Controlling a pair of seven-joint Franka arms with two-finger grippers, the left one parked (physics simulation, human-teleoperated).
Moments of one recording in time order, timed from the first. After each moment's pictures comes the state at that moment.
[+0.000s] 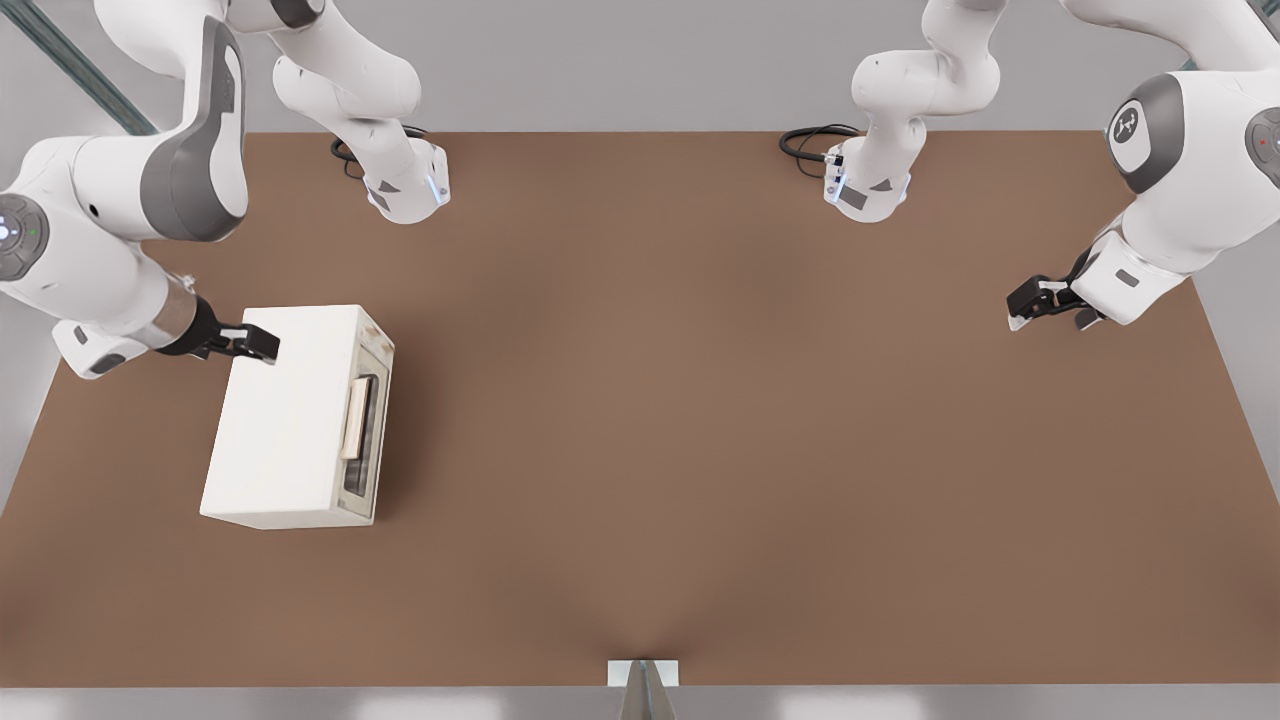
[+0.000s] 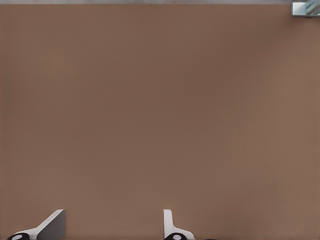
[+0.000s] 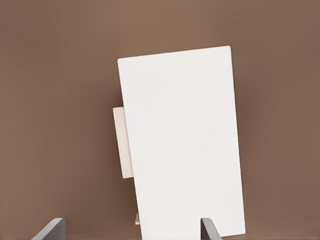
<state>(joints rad) -0.05 0.18 0.09 -1.41 -0.03 1.48 0.12</state>
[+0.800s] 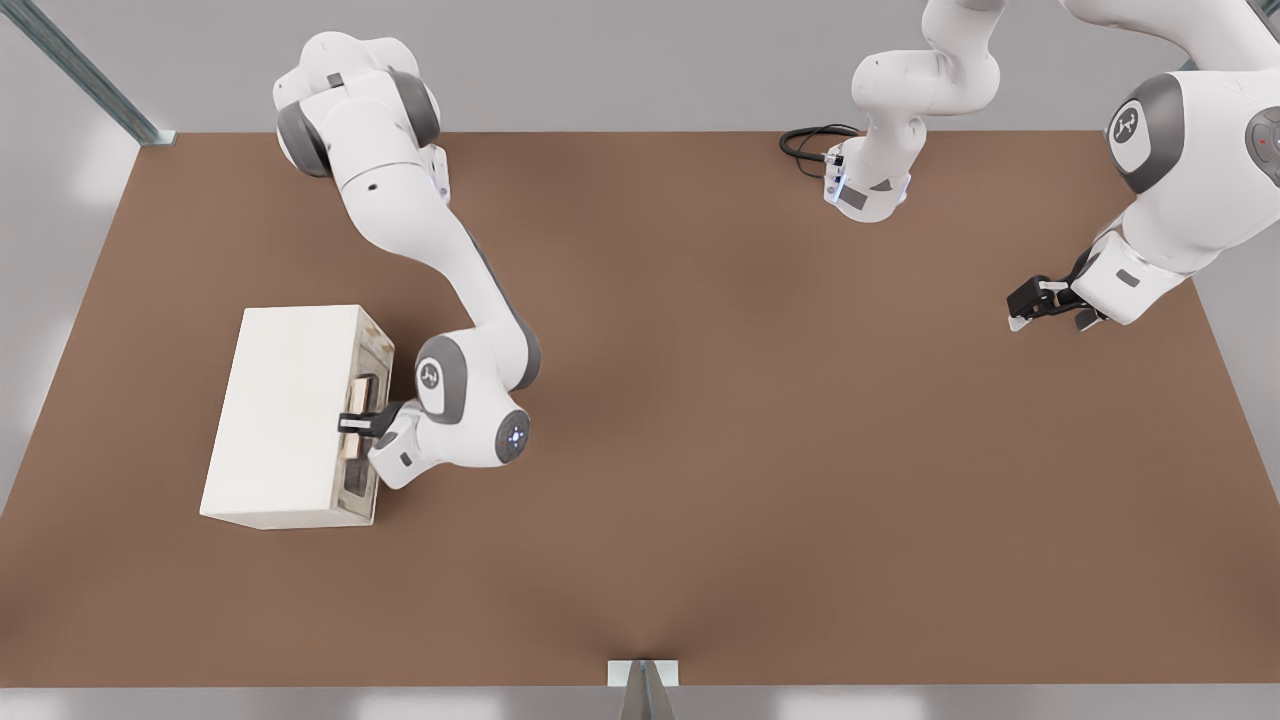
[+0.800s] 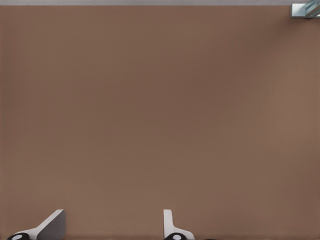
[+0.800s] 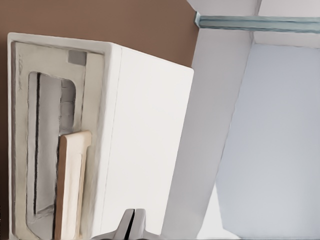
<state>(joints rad) 0.52 0.78 -0.10 -1.16 -0.79 1.22 0.37</state>
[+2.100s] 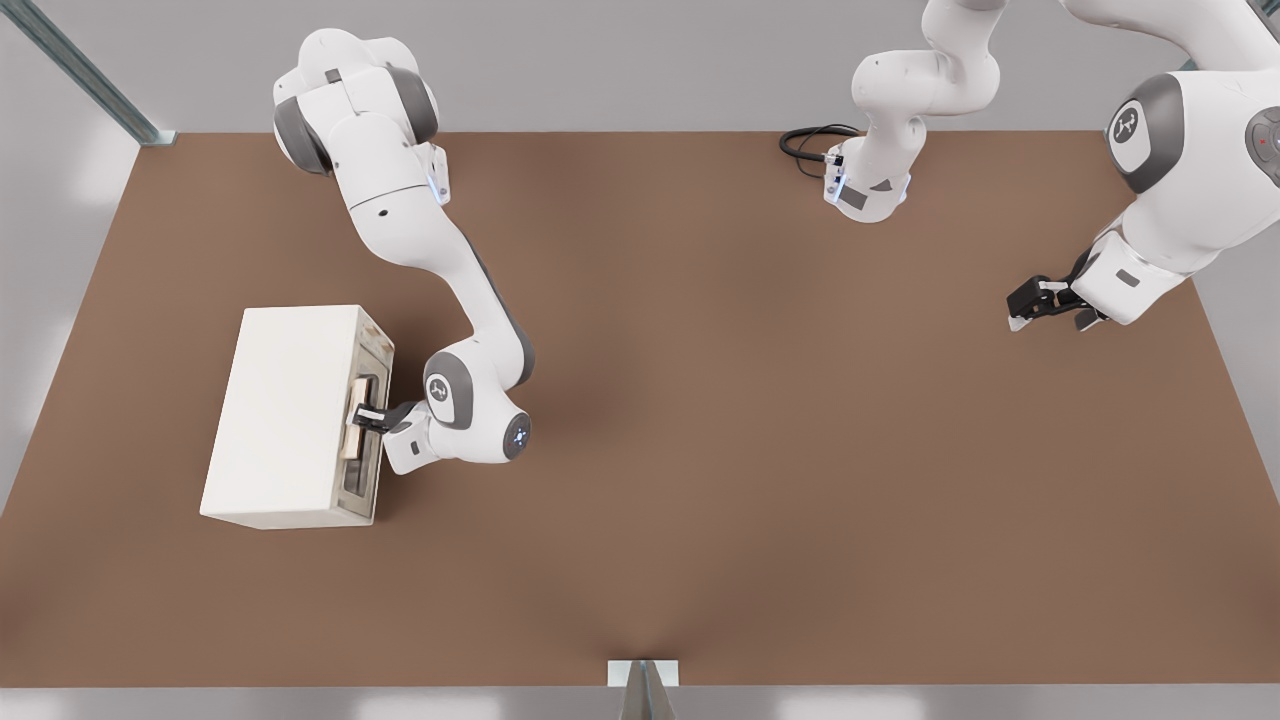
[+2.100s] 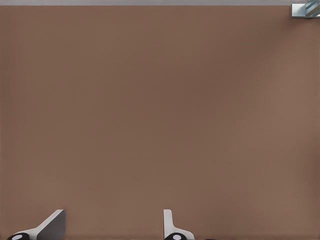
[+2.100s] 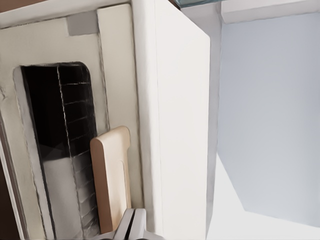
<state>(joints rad) 0.52 0.77 -0.11 -1.39 -0.79 1.34 0.73</state>
